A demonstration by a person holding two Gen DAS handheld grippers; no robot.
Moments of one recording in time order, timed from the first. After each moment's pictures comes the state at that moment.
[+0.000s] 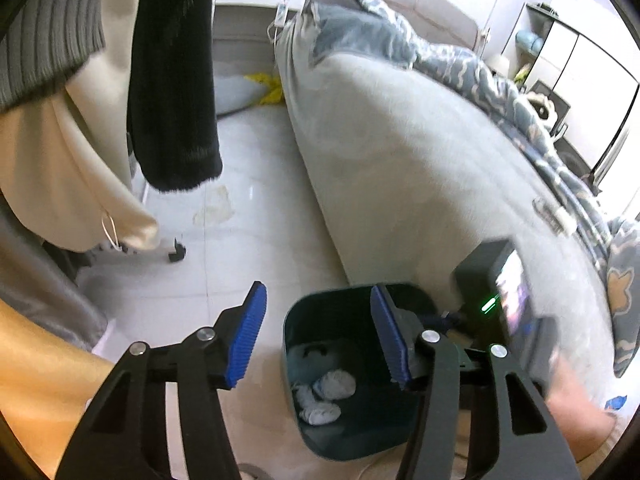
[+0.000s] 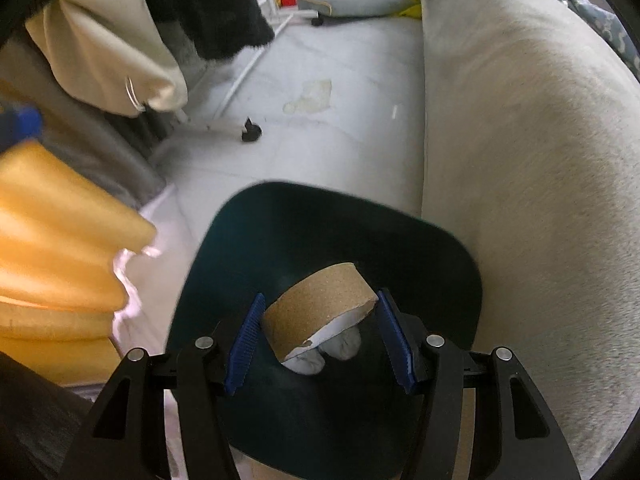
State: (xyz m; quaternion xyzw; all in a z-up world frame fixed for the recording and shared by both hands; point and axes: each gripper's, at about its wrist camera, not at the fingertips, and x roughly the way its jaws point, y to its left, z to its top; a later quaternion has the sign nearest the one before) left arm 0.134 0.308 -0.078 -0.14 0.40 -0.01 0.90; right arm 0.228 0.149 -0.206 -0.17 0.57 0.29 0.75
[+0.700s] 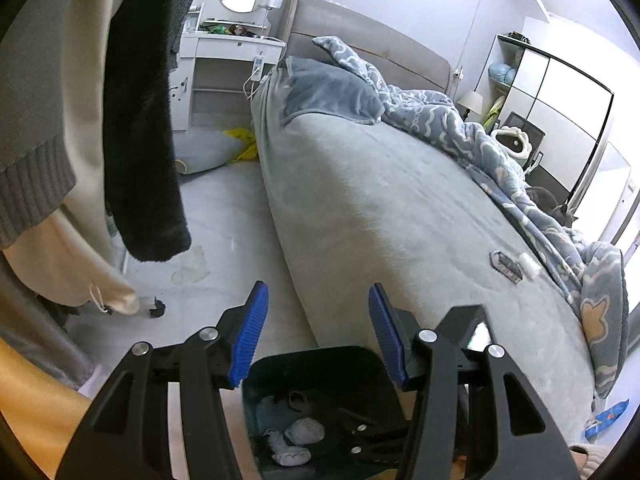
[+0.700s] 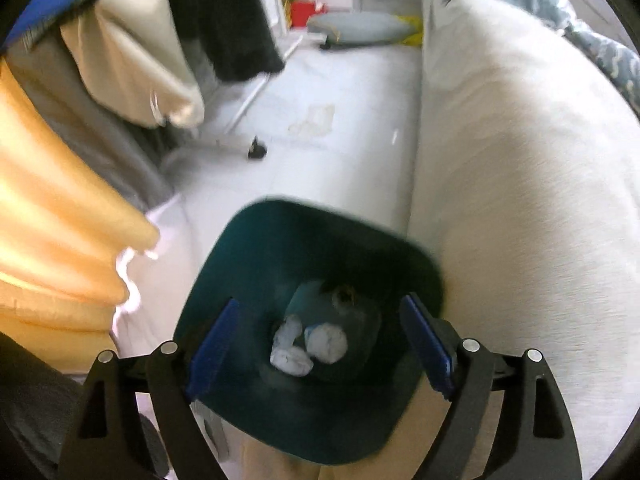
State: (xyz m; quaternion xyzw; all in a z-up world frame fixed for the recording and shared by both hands) left arm 0.144 0.268 -0.017 -0.14 0.32 -0.03 0.94; right arm 0.219 0.117 -0.154 -0.16 0.51 0.31 0.78
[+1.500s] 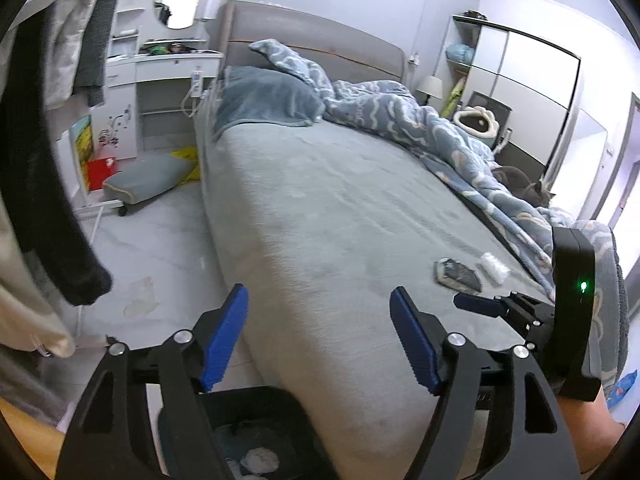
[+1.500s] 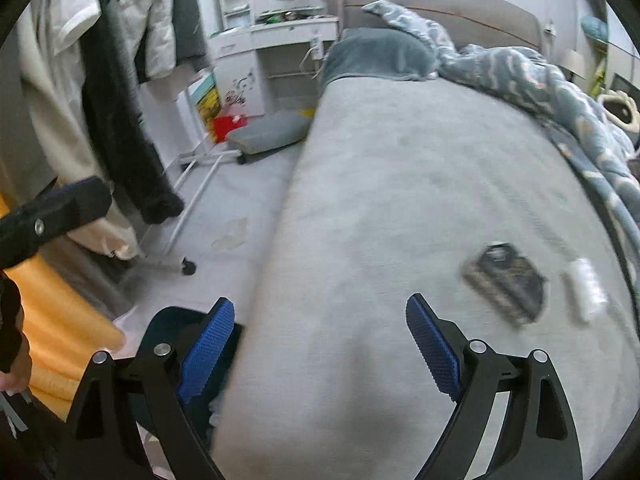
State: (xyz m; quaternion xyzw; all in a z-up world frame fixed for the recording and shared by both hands) left arm 0.210 0.137 -0.002 -0.09 0.31 -0.09 0.94; right arm 0.277 -0.055 -0.059 -0.06 0.39 0.23 0.89
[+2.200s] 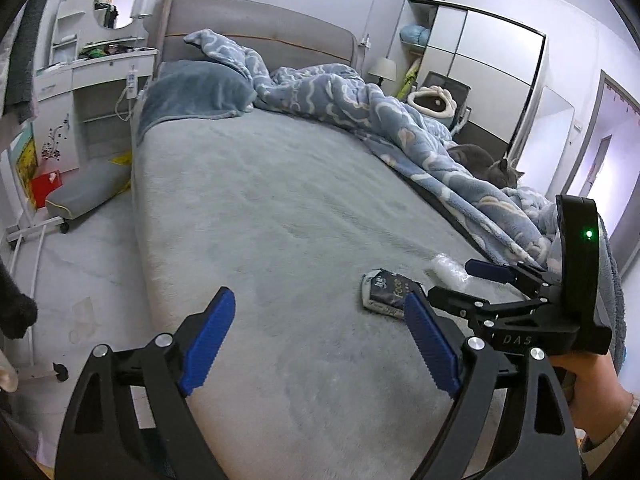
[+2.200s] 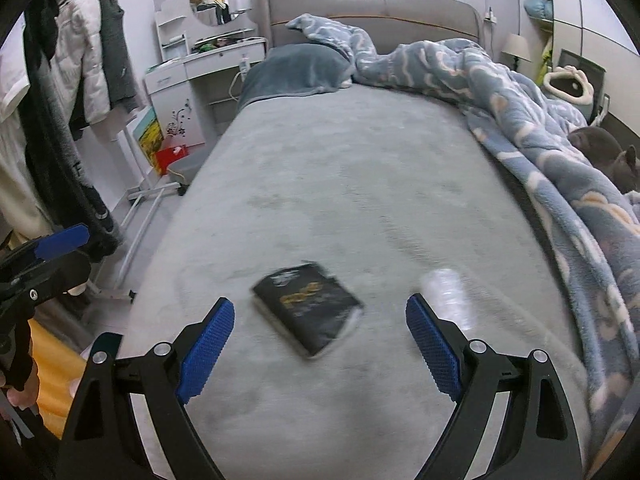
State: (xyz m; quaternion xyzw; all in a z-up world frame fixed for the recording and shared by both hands) left arm 0.282 0.029 -0.021 -0.07 0.32 -0.17 0.93; right arm 0.329 -0.191 -0.049 -0.03 0.37 0.16 0.91
